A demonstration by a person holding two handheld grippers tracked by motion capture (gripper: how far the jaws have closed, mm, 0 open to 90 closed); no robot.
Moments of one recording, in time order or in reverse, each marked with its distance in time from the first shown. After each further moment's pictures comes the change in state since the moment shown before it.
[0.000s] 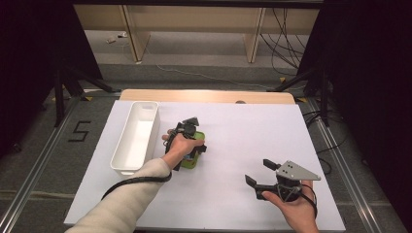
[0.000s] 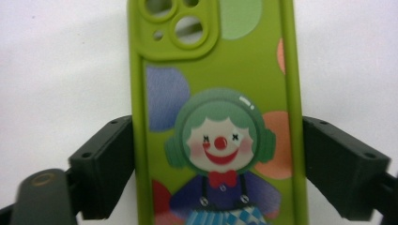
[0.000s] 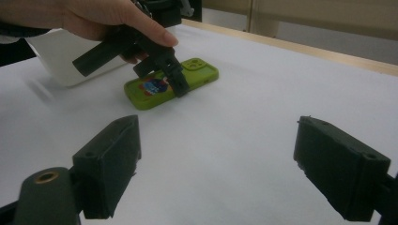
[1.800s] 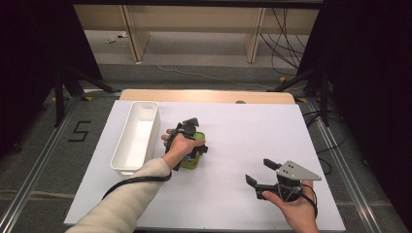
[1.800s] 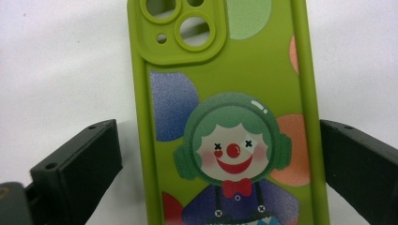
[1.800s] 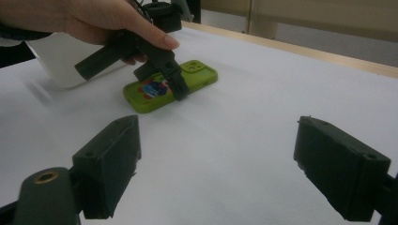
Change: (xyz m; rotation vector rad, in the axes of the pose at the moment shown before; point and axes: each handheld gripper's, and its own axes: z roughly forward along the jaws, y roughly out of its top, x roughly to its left) left arm 0.002 0.001 0.006 0.014 -0.003 0.006; right arm 0.000 0.001 -0.001 -0.002 -0.005 -0.003
